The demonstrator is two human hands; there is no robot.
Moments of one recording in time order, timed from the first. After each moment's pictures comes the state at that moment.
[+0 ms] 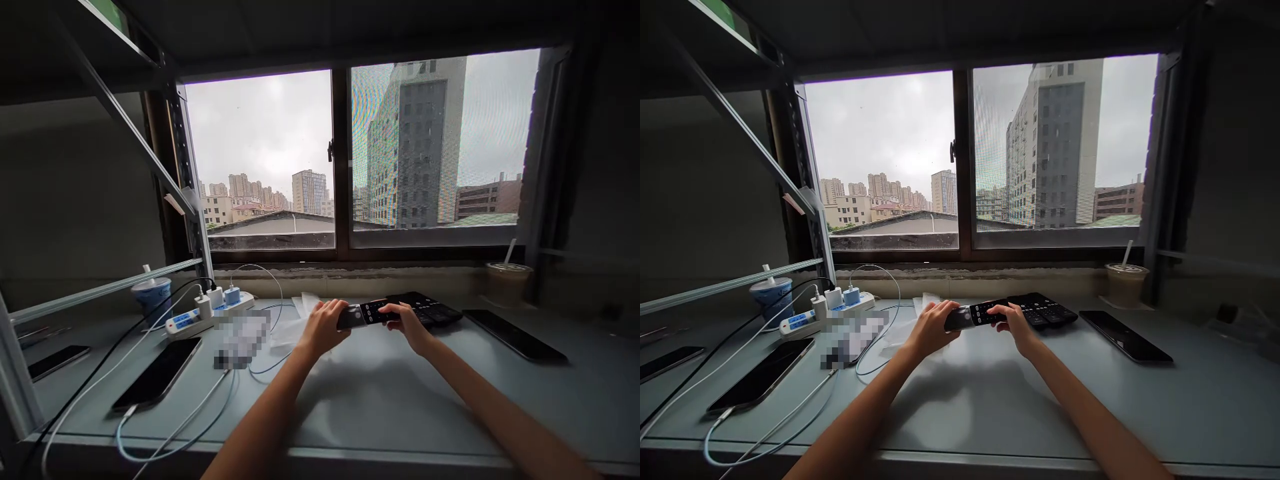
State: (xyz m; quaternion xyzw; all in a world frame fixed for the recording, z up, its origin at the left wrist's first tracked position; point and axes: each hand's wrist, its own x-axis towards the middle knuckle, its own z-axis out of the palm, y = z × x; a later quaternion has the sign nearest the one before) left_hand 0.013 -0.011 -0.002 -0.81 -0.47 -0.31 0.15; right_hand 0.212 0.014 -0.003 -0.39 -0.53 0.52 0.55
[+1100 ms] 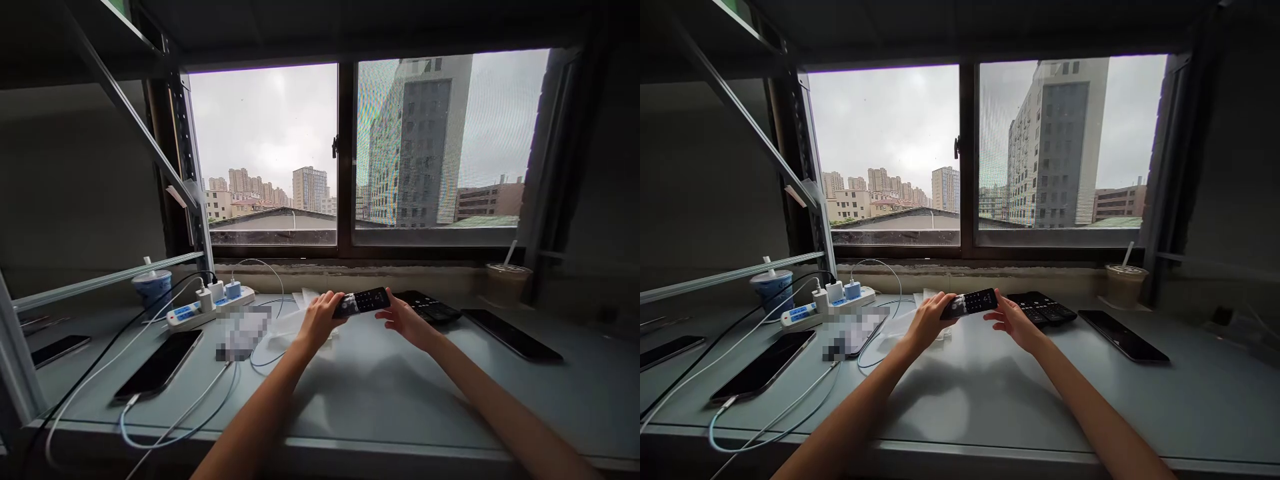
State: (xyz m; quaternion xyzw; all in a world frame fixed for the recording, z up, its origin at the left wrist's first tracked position) left_hand 0.006 -0.010 0.001 -0.79 -0.50 -0.31 0.16; right_hand 0.216 0.011 0.001 -0.35 -0.53 0.60 0.49
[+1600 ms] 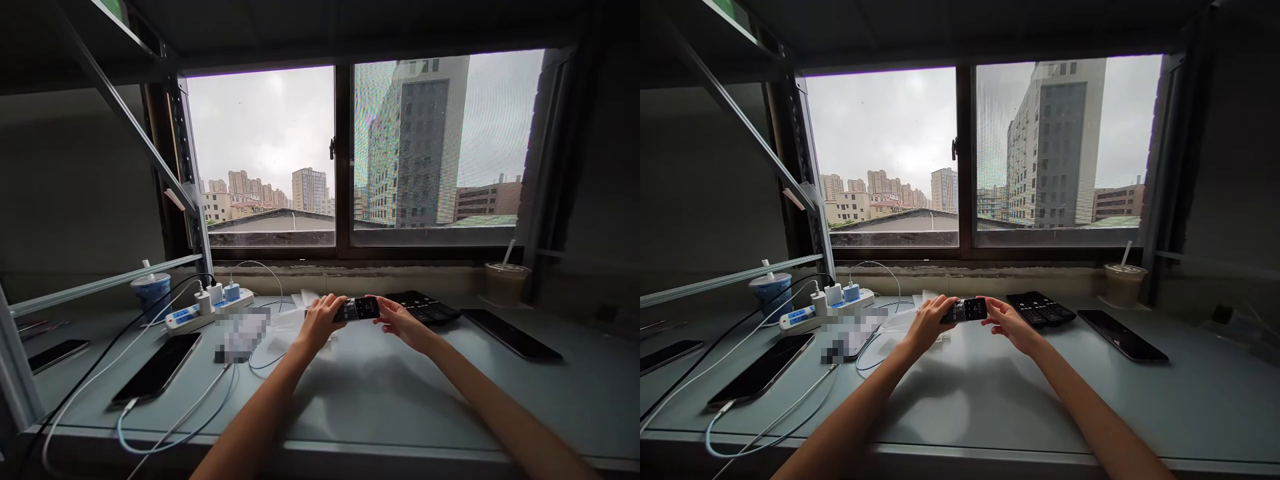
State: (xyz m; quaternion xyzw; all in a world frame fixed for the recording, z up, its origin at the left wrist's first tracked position) left_hand 0.008 -0.013 0.000 -0.80 -0.49 -0.30 0.17; right_hand 0.216 0.014 -0.006 -0.32 -0.59 0.60 0.44
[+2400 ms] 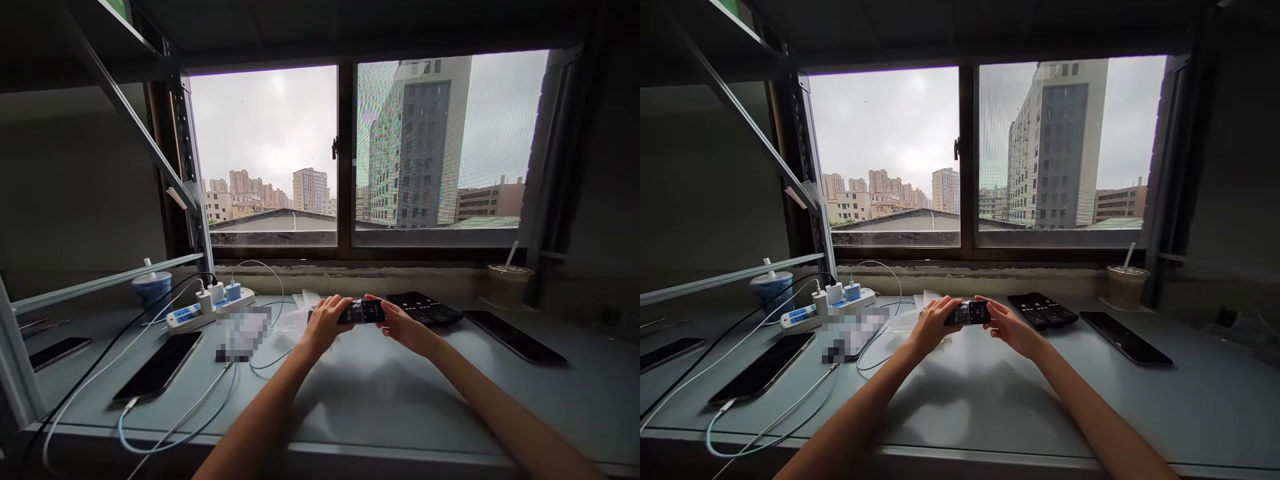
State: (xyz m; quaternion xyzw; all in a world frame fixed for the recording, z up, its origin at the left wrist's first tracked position) left_hand 0.014 -0.016 0.002 -0.81 -0.47 -0.31 0.13; right_hand 0.218 0.014 -0.009 -0.24 -0.59 0.65 0.41
